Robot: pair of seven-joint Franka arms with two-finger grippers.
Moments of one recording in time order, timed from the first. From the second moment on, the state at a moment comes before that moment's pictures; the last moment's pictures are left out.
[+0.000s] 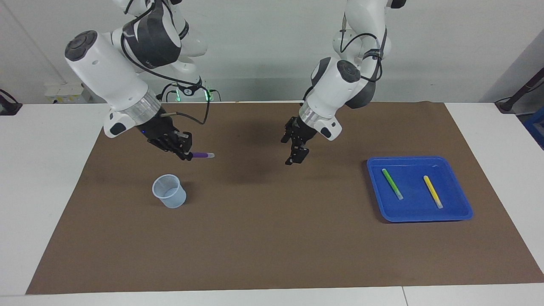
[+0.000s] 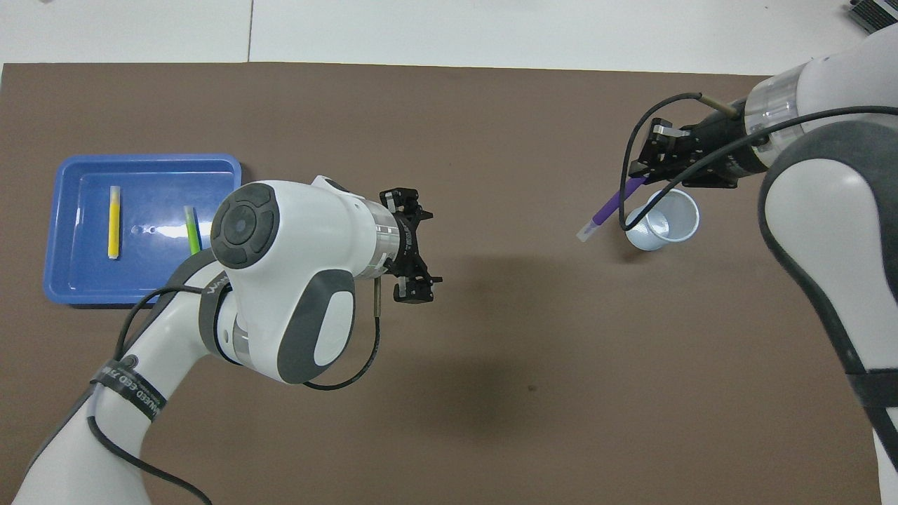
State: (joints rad) left arm -0.42 0.17 -0.20 -1.88 -0.41 2.35 -2.03; right arm 0.01 0.22 0.14 -1.50 0.31 1.81 0.44
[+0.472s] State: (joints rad) left arm -0.53 0.17 -0.20 -1.85 -0.40 2.46 -2.34; right arm 0.09 0.22 0.14 -1.51 0.35 1.85 0.61
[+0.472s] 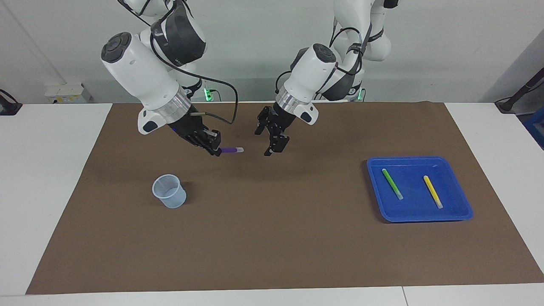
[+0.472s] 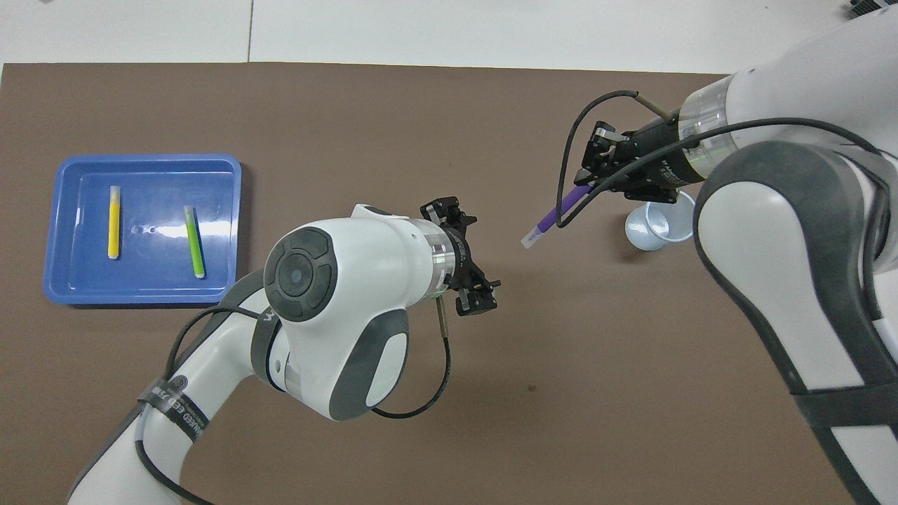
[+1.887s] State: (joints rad) left arm -0.61 0.34 -0.20 -1.70 -0.19 2.70 -2.72; right arm 0.11 0.22 0.14 -1.53 0.35 1.89 0.64
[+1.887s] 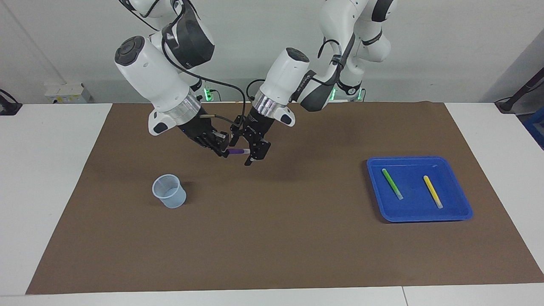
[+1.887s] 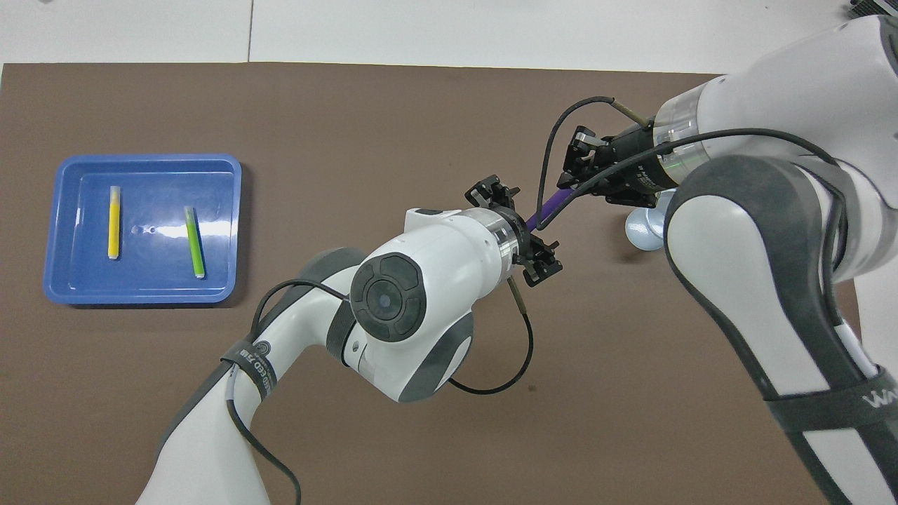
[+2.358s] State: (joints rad) left arm -0.62 0.35 -0.20 -1.67 -0.17 2.70 -2.72; right arm 0.11 0.22 0.14 -1.54 0.35 1.89 0.64
